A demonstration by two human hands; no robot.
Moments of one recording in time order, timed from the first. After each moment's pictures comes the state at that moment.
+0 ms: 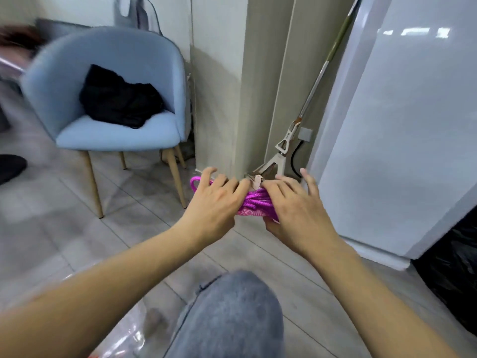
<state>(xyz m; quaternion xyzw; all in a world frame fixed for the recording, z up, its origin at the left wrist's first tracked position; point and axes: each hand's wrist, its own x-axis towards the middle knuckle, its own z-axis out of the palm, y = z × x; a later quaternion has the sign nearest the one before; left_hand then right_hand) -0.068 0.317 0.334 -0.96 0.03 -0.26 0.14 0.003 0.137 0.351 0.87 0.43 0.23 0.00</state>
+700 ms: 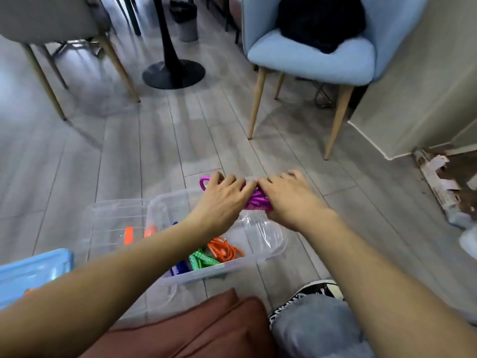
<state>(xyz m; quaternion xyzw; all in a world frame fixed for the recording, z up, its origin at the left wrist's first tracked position) -0.339 0.502 0.188 -0.95 -0.25 -0.11 0.13 -0.180 0.425 0.232 0.72 0.70 -0.01 0.06</state>
